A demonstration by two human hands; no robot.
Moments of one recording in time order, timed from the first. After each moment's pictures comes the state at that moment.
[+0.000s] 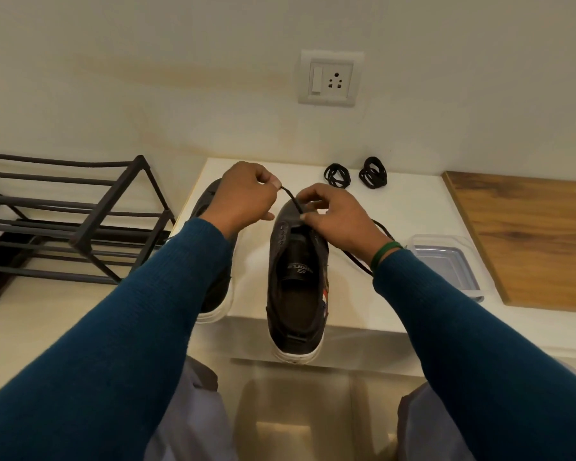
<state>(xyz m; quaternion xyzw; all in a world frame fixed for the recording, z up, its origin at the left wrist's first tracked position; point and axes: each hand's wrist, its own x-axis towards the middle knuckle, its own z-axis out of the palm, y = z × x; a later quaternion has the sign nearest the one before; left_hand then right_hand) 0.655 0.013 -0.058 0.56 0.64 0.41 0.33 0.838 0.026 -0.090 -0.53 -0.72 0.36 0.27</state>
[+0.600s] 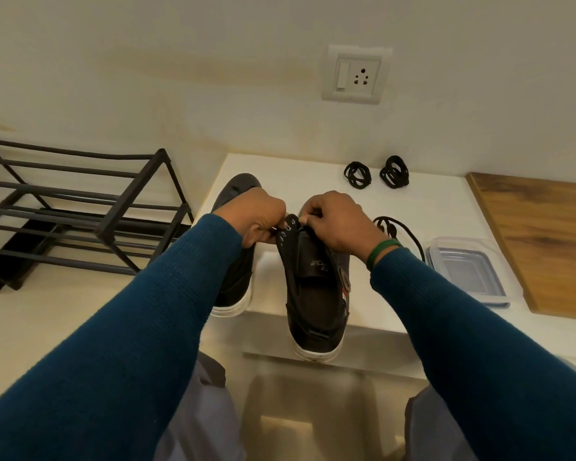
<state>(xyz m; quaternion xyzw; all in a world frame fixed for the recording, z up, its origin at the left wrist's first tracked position) 0.647 0.008 -0.069 0.38 0.70 0.27 0.54 0.799 0.027 -0.092 -0.54 -0.80 0.22 0.13</state>
